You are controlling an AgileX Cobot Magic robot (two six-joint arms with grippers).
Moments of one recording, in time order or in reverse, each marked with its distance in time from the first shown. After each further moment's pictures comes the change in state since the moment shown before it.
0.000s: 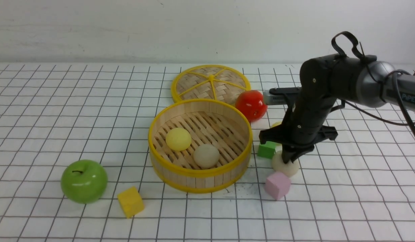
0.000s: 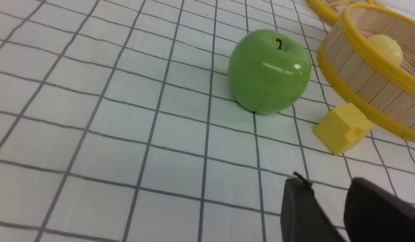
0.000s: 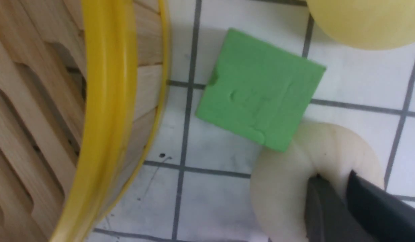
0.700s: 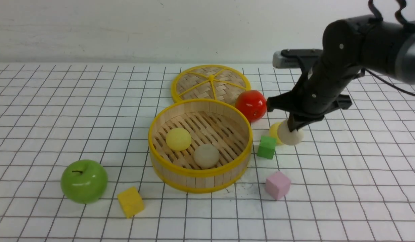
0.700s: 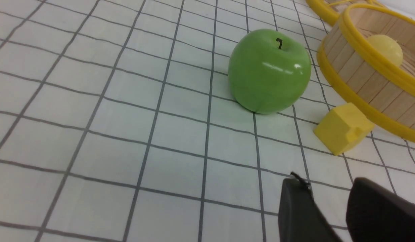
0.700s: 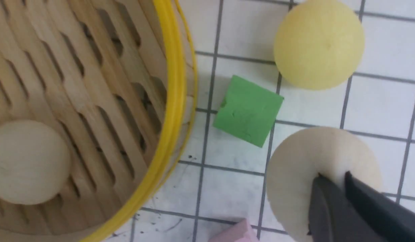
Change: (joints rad) right arm 0.000 -0.174 -0.027 0.004 -0.002 -0.001; left arm 0.000 0.000 0.000 0.000 0.000 0.000
